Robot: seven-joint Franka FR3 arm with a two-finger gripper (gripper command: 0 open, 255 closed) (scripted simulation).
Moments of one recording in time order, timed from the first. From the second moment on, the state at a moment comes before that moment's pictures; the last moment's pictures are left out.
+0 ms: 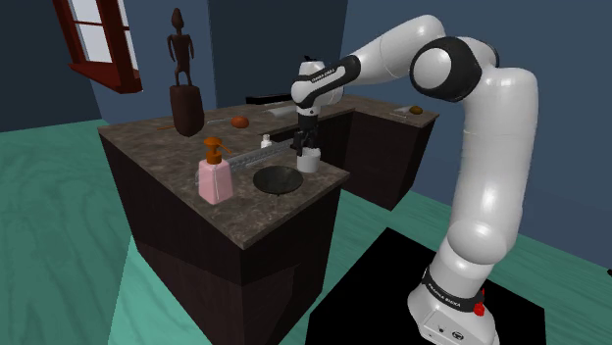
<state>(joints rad) -0.06 0.28 -0.14 -1.80 0.00 2.09 -0.36</state>
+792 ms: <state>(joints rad) -0.08 0.40 -0.15 -1.75 0.01 2.17 -0.39</state>
